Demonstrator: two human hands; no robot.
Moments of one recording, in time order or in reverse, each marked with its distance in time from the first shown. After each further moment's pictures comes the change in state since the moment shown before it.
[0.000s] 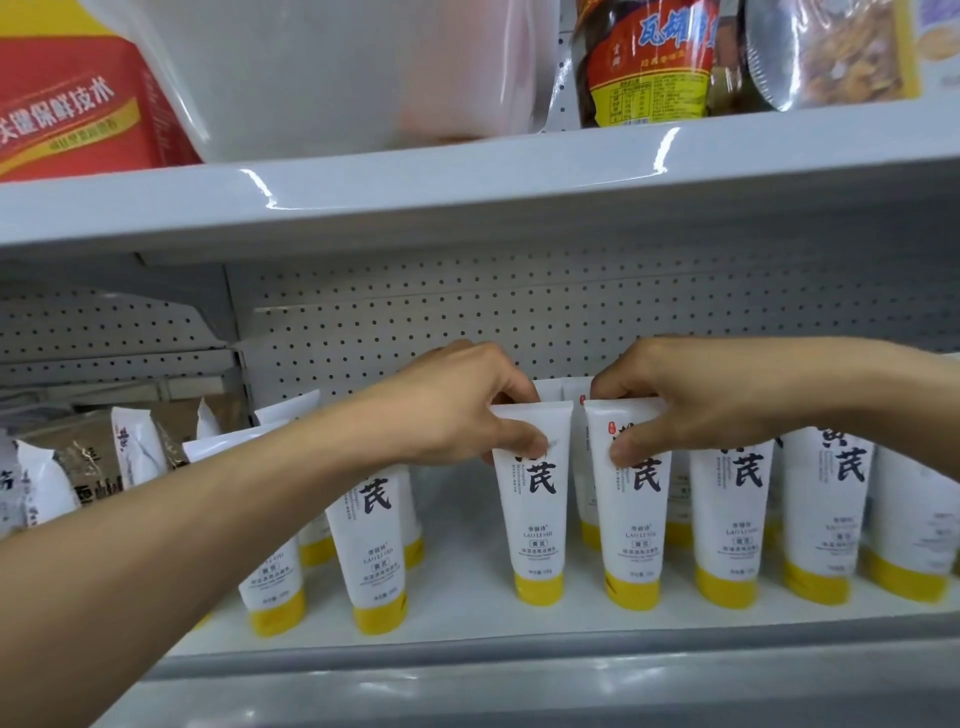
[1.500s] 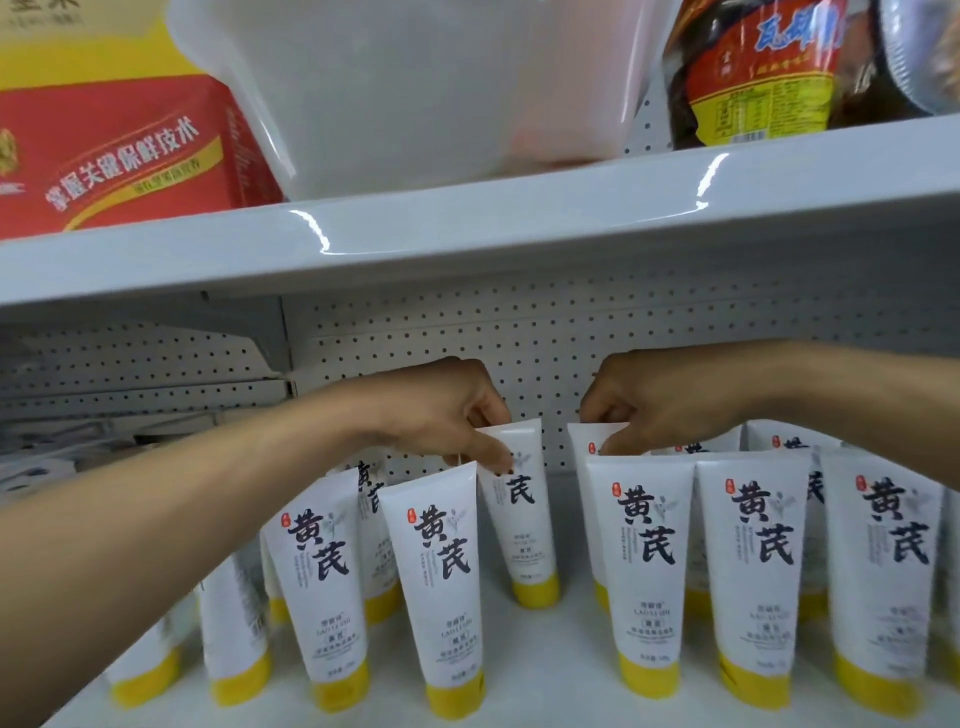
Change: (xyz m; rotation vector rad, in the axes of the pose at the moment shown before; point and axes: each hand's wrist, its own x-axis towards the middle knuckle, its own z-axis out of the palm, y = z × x) left_hand 0.015 -0.086 -0.030 -0.132 -0.241 -0.032; right_hand 0.093 -0.014 -0.003 0.019 -0.090 -0.101
